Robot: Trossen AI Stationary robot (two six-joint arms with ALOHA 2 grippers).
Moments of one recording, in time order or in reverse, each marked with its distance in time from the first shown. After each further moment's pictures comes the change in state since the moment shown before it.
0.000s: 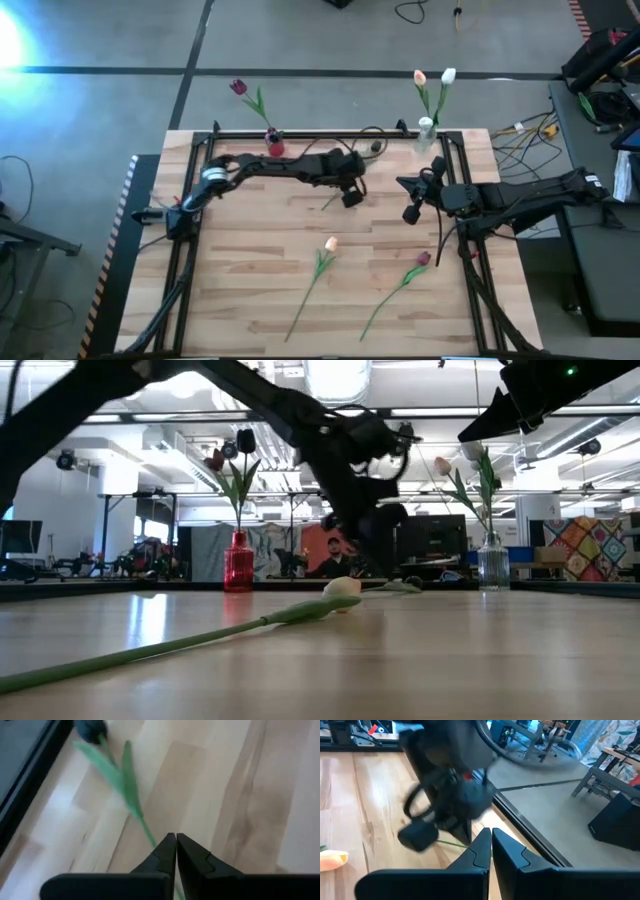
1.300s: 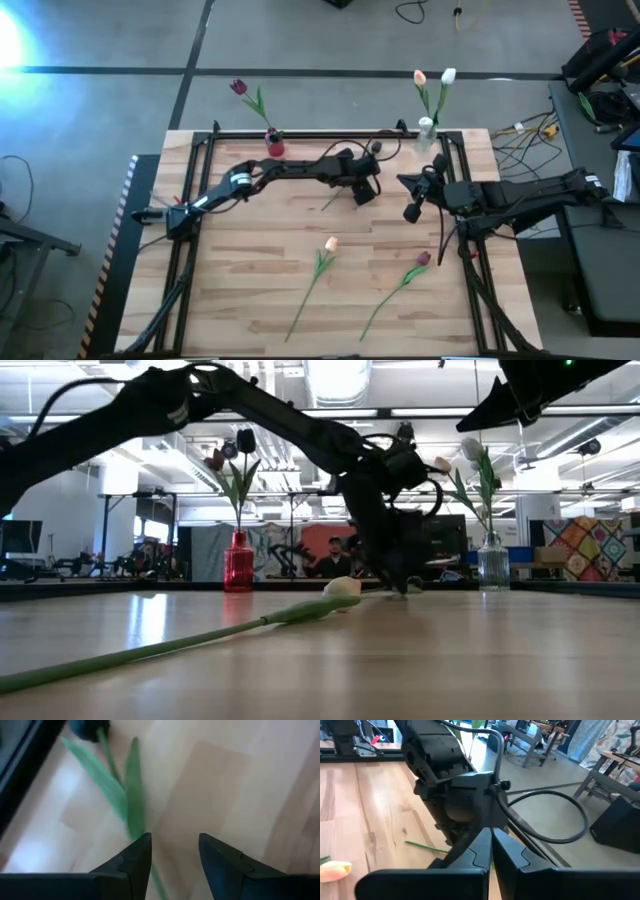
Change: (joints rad) left arm 0.006 0.275 0.354 -0.149 -0.097 -0.038; right arm 0.000 -0.001 0.034 0.000 0.000 -0.006
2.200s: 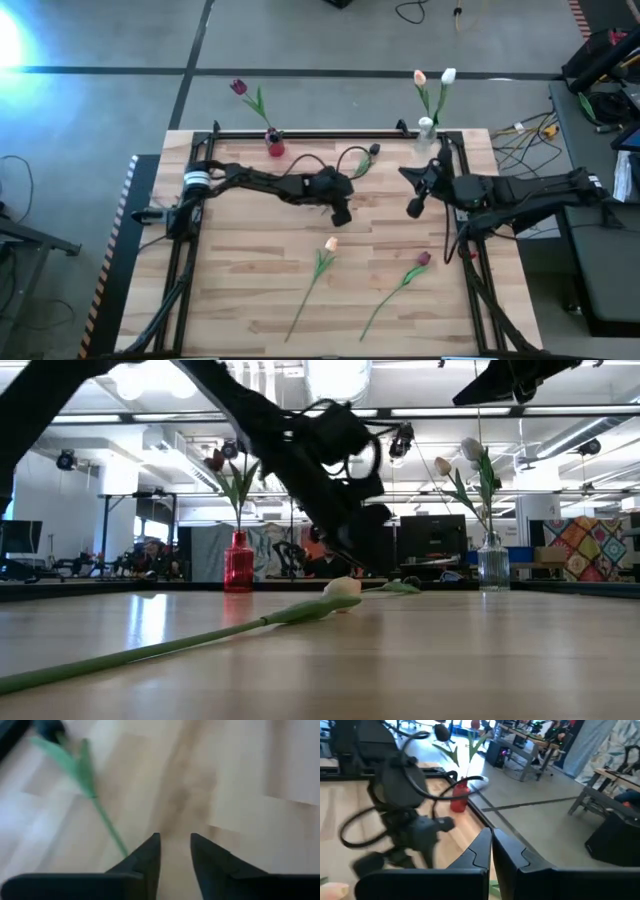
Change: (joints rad) left arm -0.091 -0.446 -0.771 0.541 0.141 0.022; right arm -0.007 -0.001 0.096 -0.004 -0.001 -0.087
